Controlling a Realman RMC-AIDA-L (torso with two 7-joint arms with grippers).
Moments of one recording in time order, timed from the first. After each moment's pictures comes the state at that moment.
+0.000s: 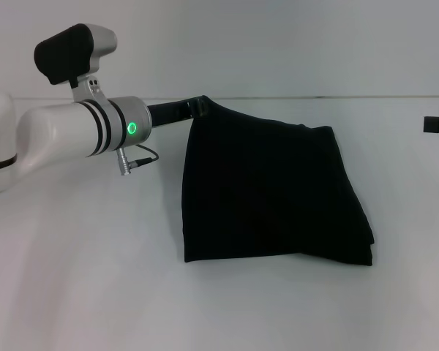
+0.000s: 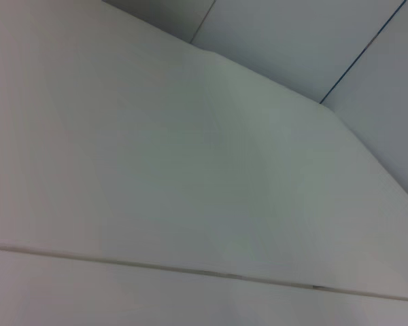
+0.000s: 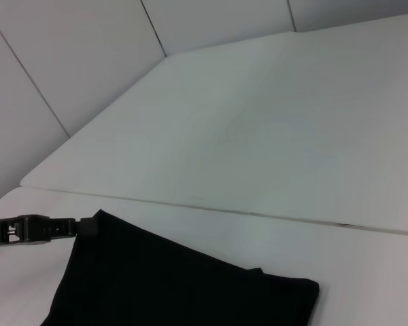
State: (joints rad) left arm -0.98 -2.14 0.59 0.32 2.06 0.64 -2.01; right arm 0.64 1.90 -0.45 -0.77 -2.24 -1.44 1.93
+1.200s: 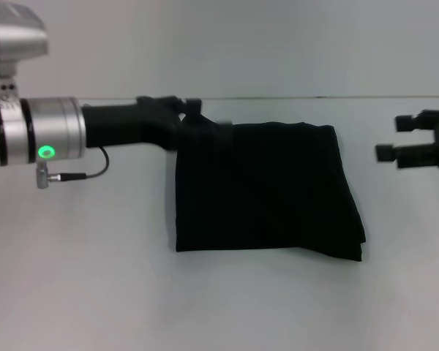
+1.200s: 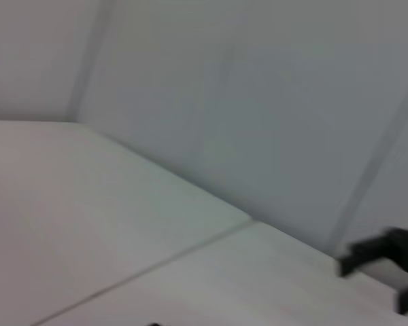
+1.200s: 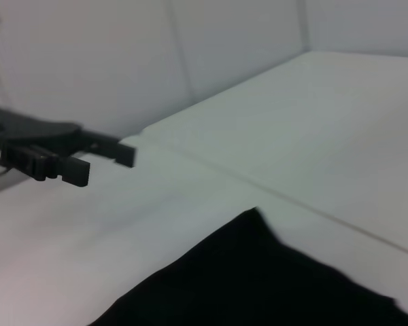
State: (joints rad) left arm -0.72 -2.14 0.60 0.83 2.07 1.47 -1.71; right arm 0.68 1.94 -0.49 -0.79 -2.24 -1.60 1.63
